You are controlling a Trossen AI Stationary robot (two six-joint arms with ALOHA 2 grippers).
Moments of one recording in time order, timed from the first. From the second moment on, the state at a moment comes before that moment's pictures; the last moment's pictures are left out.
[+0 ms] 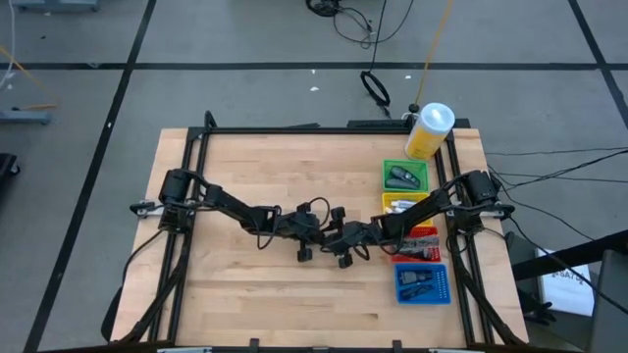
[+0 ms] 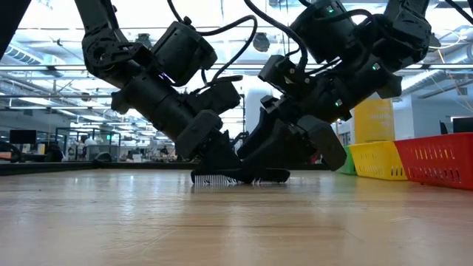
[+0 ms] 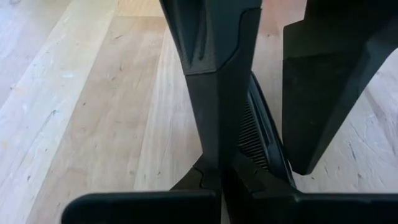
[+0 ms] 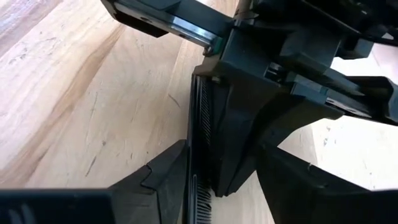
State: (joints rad) left arm -0.12 1.99 0.84 0.42 -0.02 -0.11; right arm 0.18 1.89 0.78 0.46 0.29 -0.32
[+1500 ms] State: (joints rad) left arm -0.18 1.97 0.84 0.35 -0.35 -0.14; right arm 0.45 1.07 0.78 -1.01 0.14 0.66
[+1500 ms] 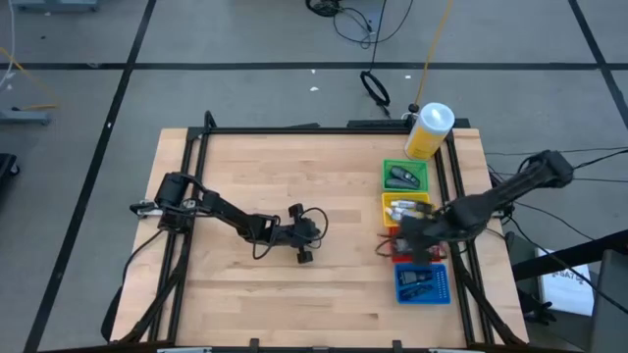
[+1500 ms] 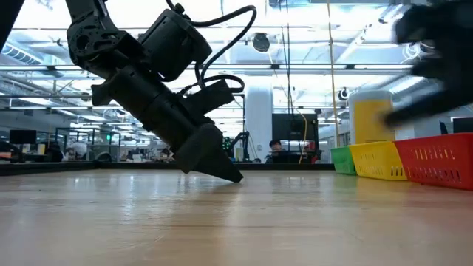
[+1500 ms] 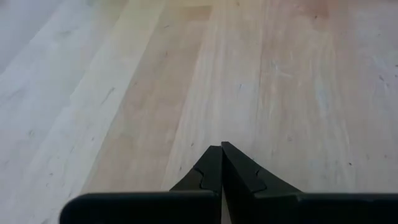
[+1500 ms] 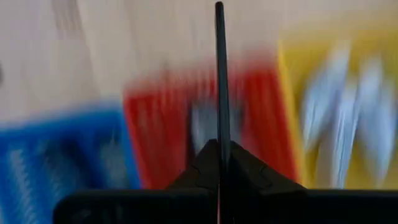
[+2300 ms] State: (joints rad) left arm -0.18 1.96 0.84 0.36 -0.36 -0.13; right arm 0.38 1.10 0.62 -0.93 -0.03 0.73
